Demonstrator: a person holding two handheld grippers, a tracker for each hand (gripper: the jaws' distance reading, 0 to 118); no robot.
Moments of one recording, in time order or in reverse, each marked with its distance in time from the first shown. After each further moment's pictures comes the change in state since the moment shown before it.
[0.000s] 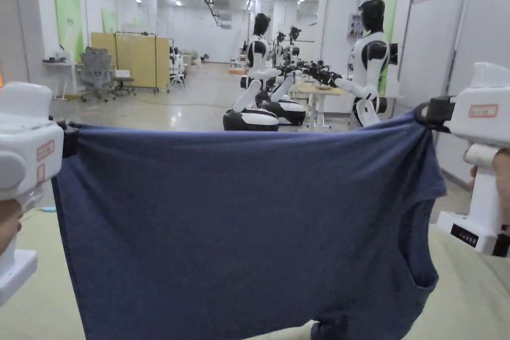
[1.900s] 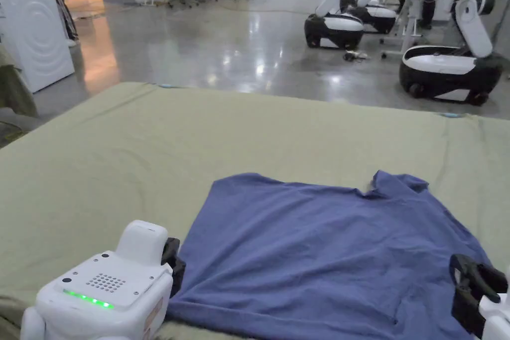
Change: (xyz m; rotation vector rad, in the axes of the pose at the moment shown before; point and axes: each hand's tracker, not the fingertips) left arm 0.014 -0.267 0.389 -0.410 -0.096 -0.023; right arm -0.108 -0.351 0.389 -0.165 0.050 0.213
